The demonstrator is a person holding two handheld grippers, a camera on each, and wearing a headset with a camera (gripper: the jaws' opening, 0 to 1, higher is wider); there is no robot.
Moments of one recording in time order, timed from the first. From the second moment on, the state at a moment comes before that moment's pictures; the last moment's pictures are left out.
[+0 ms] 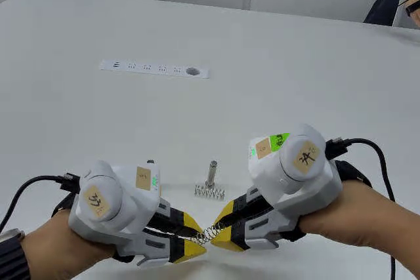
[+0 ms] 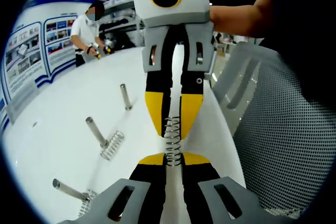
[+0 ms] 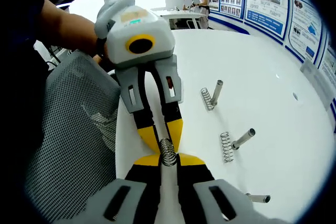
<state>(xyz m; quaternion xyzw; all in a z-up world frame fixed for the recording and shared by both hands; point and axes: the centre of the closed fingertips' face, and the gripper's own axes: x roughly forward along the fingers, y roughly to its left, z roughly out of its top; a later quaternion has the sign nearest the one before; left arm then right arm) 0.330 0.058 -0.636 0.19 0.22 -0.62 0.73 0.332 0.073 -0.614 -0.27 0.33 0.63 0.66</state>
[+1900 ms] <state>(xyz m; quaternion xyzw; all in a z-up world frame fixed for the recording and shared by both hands) 0.349 0.115 -0.620 0.11 0.22 -0.53 0.81 0.391 0.004 -0.564 -0.29 0.33 0.54 0.72</state>
